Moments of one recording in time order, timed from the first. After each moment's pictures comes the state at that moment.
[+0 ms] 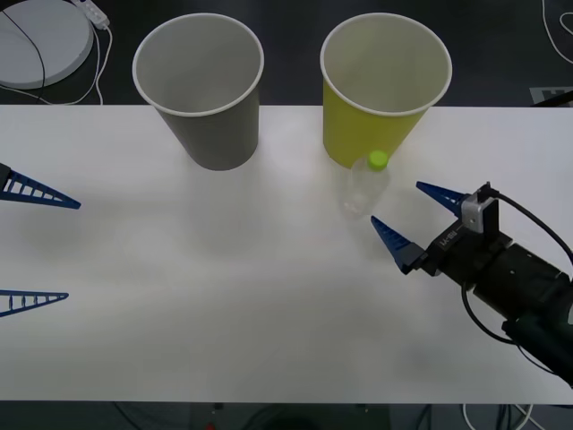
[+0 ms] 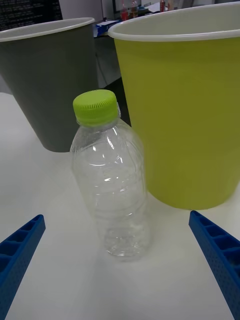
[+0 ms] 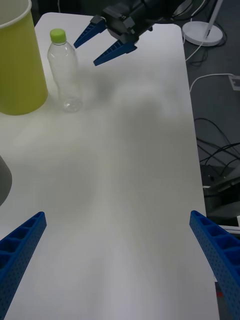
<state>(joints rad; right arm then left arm) 0.14 -0.58 0.12 -1.76 1.11 -0.47 0.08 0.20 1.26 0.32 -1.89 -0.98 -1.32 0.05</state>
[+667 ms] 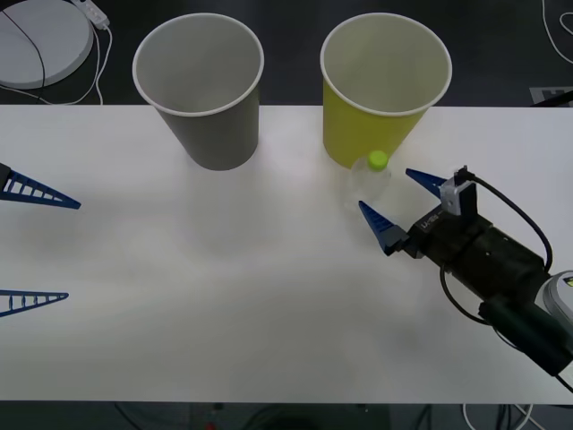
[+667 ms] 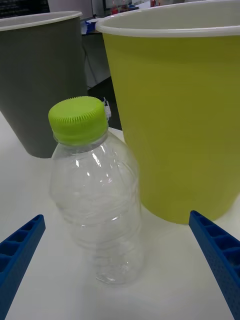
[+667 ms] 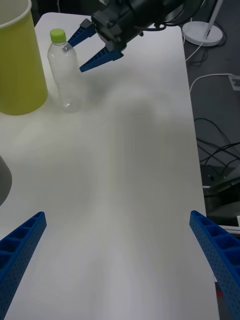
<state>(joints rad) 0.04 -0.58 0.21 -1.72 1.17 -0.34 0.02 0.20 1.26 0.32 -1.89 -0.98 -1.32 0.05</state>
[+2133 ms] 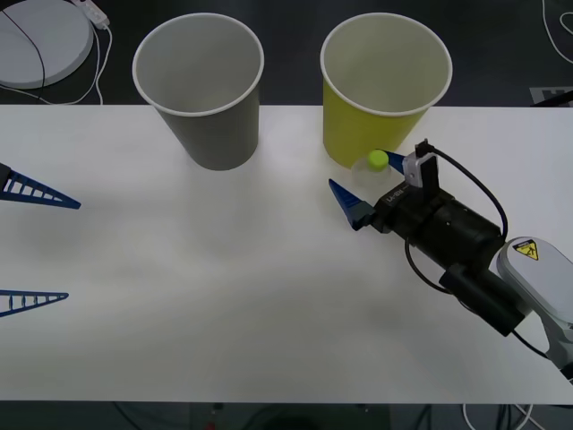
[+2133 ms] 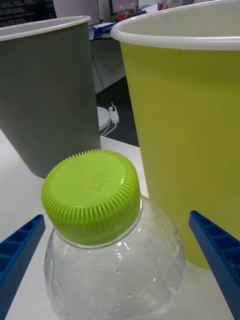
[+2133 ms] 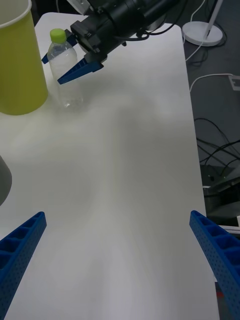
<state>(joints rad) -0.14 -0.58 0.35 -1.62 1.17 -0.24 -0.04 0.20 1.26 0.32 -1.89 -0.98 -1.32 0.05</state>
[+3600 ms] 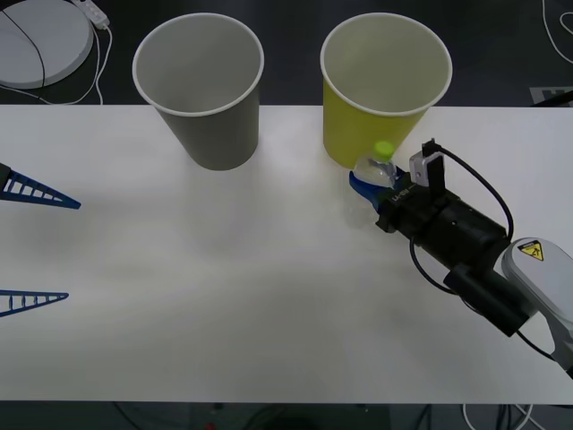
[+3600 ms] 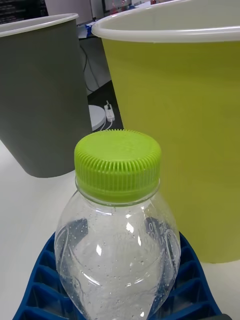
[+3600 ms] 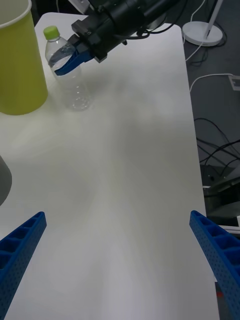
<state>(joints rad) -0.14 -0.59 0.35 -1.62 1.15 -0.23 -0.06 0.20 1.26 0.32 -1.89 -0.98 -1.32 0.05</state>
